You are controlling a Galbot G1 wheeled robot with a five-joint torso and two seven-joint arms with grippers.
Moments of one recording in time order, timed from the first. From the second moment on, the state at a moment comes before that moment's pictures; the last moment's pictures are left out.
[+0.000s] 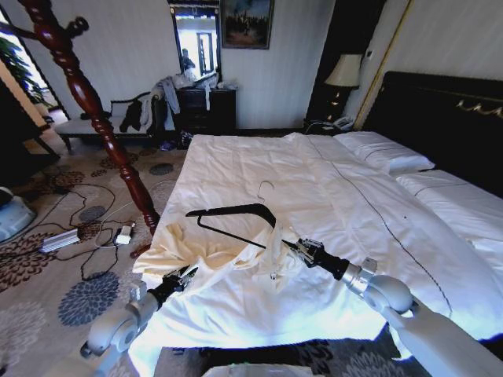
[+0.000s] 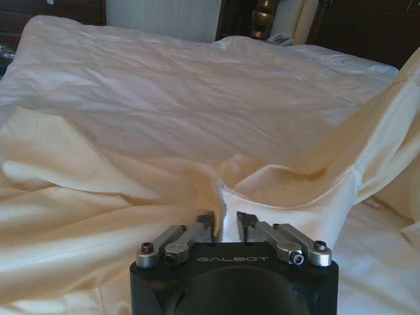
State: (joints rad) left arm 1.59 -0.86 -0.52 -2.03 -0.69 0.27 0.16; right arm -1.39 0.68 0.48 1.94 0.66 0.20 -0.54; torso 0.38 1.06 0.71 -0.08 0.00
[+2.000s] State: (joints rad) left arm 1.51 -0.87 -0.46 -2.00 -0.75 0.33 0.12; right arm -1.40 0.69 0.48 1.94 0.65 0.20 -0.53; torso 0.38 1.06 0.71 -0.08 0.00
